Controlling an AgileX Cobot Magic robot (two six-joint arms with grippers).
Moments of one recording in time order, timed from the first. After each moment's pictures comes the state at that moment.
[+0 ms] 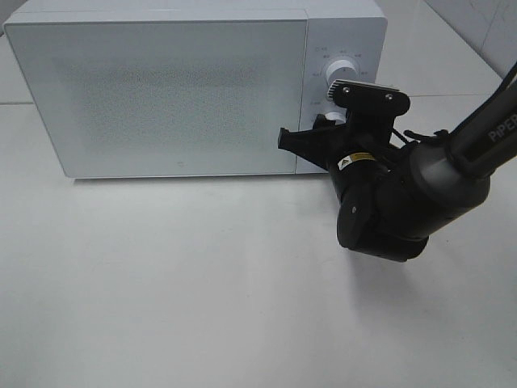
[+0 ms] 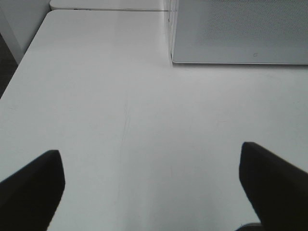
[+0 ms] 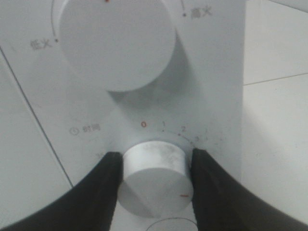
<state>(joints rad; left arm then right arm) 0.05 0.00 -0.52 -0.06 1.09 0.03 0.64 2.09 -0.82 0.74 -1.20 -0.10</state>
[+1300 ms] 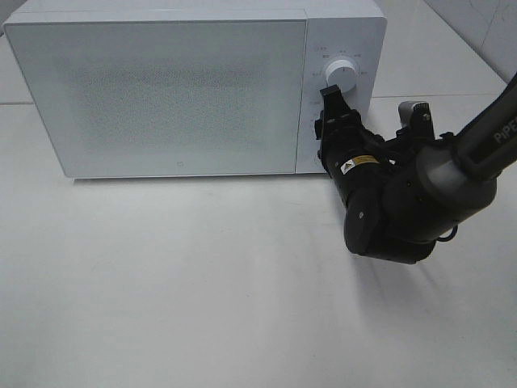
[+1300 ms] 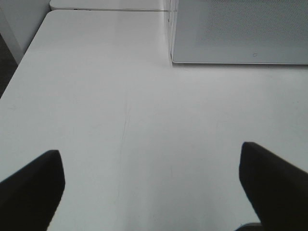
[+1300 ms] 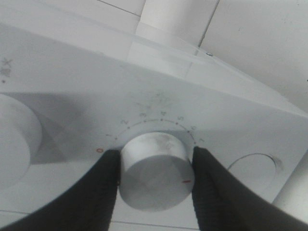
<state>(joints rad) 0.05 0.00 -0.52 -0.06 1.09 0.03 0.63 2.09 -0.80 0.68 -1.21 0.98</state>
